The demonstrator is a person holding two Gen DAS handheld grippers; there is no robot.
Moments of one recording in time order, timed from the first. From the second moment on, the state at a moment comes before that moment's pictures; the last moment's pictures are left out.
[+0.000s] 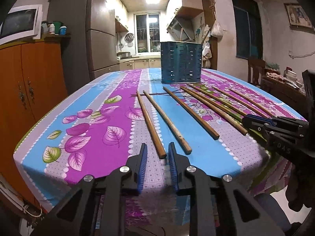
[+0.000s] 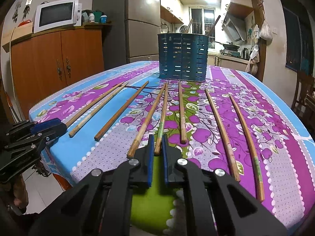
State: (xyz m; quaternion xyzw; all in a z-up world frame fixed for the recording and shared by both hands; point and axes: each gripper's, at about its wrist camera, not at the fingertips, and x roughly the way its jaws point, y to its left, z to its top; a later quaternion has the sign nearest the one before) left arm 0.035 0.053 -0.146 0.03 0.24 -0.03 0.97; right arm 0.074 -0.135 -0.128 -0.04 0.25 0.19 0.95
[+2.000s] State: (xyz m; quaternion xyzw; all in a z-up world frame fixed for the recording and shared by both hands) left arm 0.186 0.064 0.144 -0.01 0.09 -0.13 0.99; right arm 0.183 -0.161 0.164 -0.04 0.13 0.22 0.97
